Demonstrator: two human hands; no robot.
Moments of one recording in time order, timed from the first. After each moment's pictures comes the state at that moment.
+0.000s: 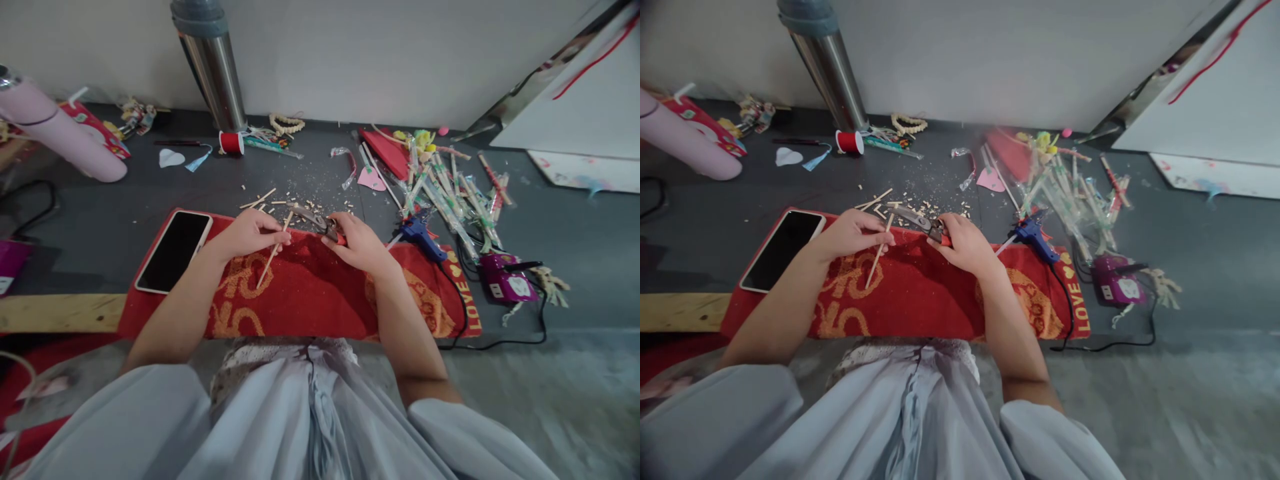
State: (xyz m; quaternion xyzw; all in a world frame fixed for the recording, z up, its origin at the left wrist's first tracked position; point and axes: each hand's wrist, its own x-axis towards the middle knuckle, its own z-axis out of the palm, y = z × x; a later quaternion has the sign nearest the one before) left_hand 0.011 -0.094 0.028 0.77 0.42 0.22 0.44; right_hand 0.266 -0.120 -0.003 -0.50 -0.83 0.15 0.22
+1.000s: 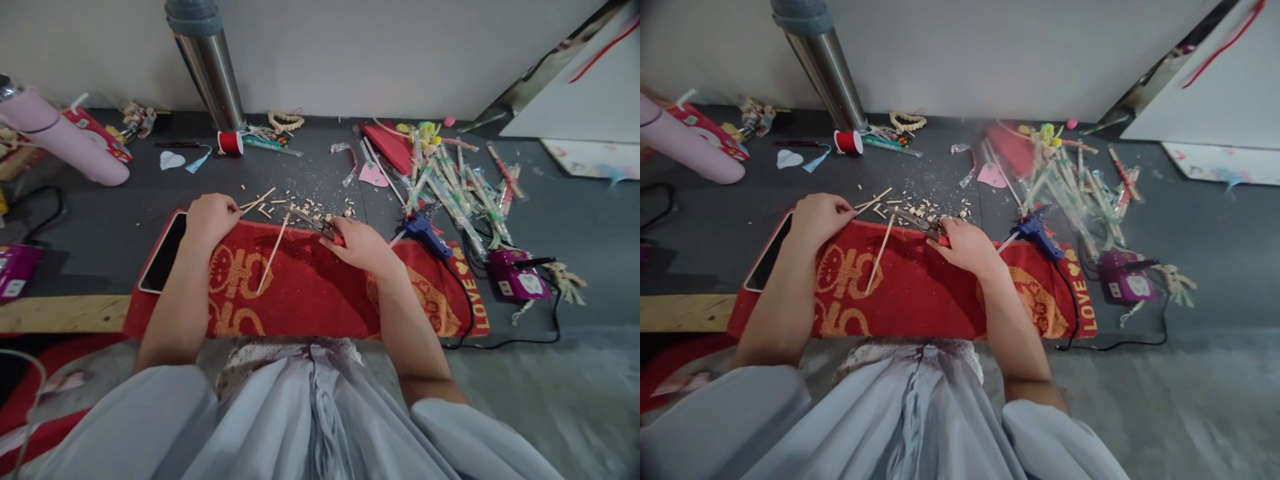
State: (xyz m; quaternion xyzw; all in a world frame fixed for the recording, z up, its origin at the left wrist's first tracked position) left_hand -0.035 -0.061 0.020 0.71 0.69 0.04 0.08; right_hand 0.263 -0.123 0.007 -0.53 -0.83 0.14 0.10
